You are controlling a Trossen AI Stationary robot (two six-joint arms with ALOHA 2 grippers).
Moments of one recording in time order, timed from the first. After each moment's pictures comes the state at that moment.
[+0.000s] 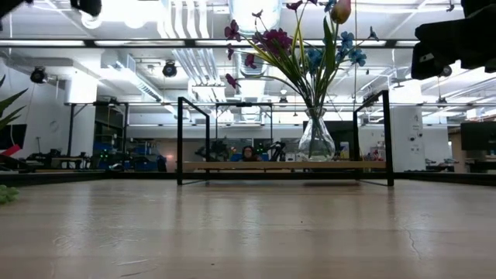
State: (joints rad) left arm -0.12 0.24 0.35 0.24 0.14 -0.12; right arm 0.27 0.12 0.01 0.21 0.08 -0.05
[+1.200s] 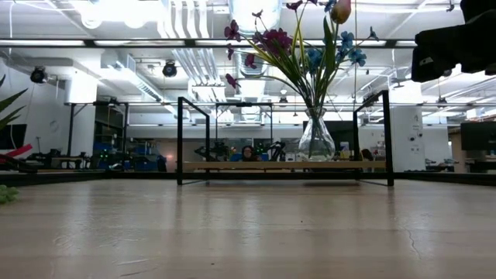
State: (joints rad) left arm -0.55 1.55 1.99 -1.10 -0.40 -0.36; right arm 0.27 0.12 0.01 0.18 0.08 -0.07
